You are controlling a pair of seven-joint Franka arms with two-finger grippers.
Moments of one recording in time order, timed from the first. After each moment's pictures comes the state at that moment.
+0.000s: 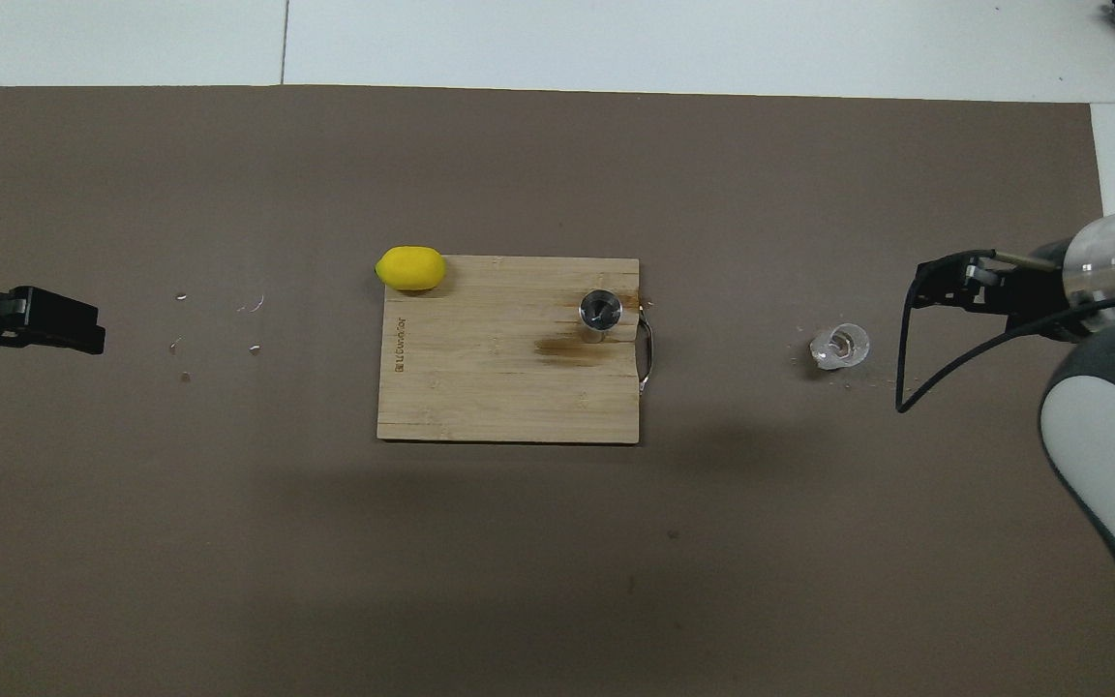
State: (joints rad) left arm 0.08 -0.06 -0.15 -1.61 -0.02 1.52 -0.02; right arm 0.06 -0.05 -0.03 -1.82 0.01 1.87 0.32
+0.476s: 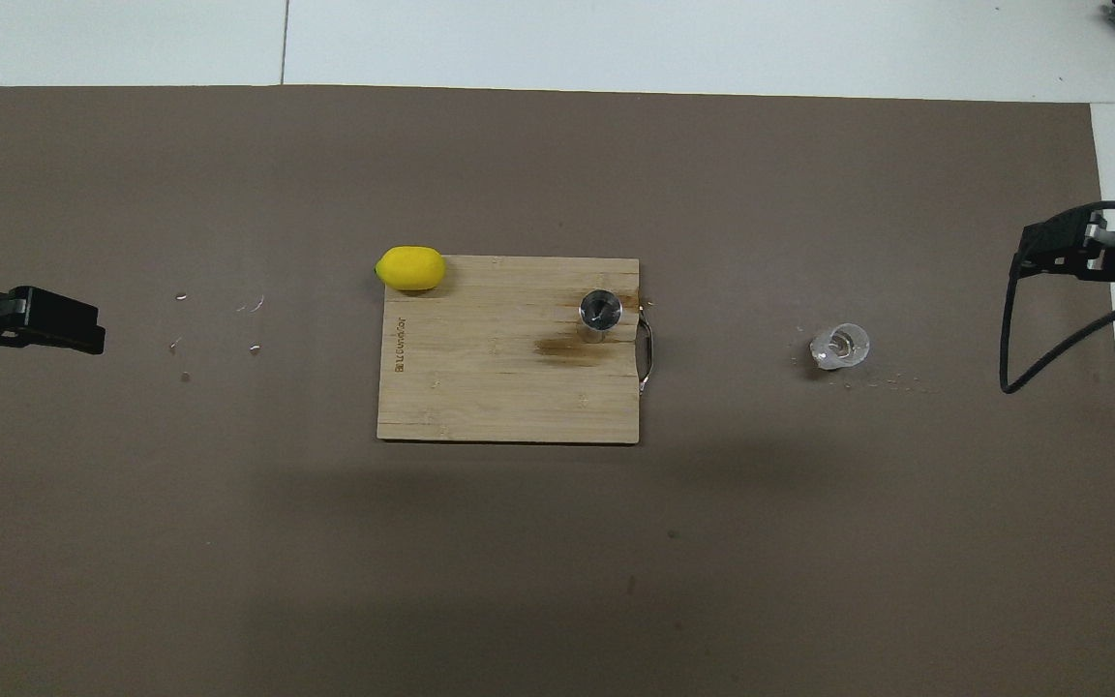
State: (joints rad) left arm 0.08 -0.06 -0.15 -1.61 -0.02 1.52 -0.02; right arm 0.01 0.00 -0.03 -1.60 -0.03 1.68 0.30
